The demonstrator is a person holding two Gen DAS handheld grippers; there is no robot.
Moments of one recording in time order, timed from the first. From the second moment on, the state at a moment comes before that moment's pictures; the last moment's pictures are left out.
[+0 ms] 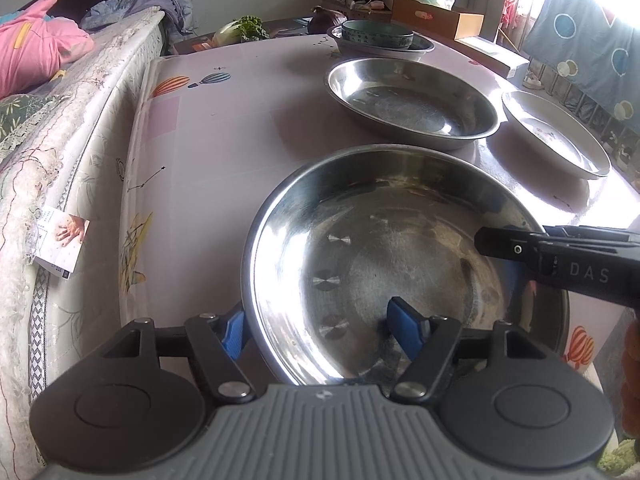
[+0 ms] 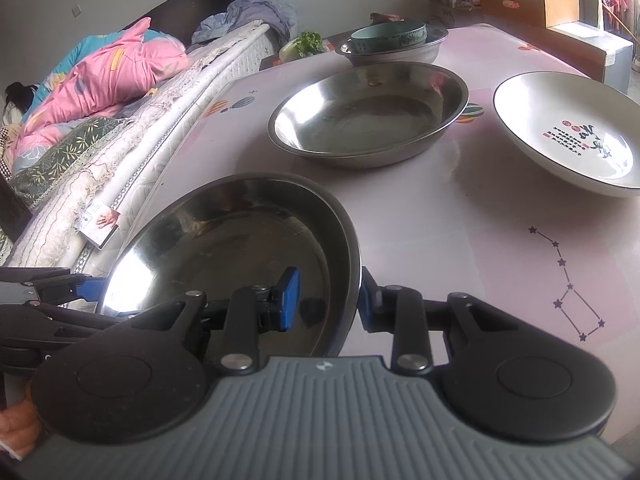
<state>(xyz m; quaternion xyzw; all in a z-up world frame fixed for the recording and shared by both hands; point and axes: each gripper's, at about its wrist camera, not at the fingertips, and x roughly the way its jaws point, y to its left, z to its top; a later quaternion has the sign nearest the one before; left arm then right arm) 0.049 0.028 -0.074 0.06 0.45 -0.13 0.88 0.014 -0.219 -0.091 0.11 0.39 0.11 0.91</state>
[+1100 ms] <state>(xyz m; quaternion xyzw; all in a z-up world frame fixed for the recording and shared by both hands) 0.044 0.038 -0.073 0.03 0.44 -0.15 0.89 0.006 -0.226 -0.087 0.07 0.38 0.08 0.92</state>
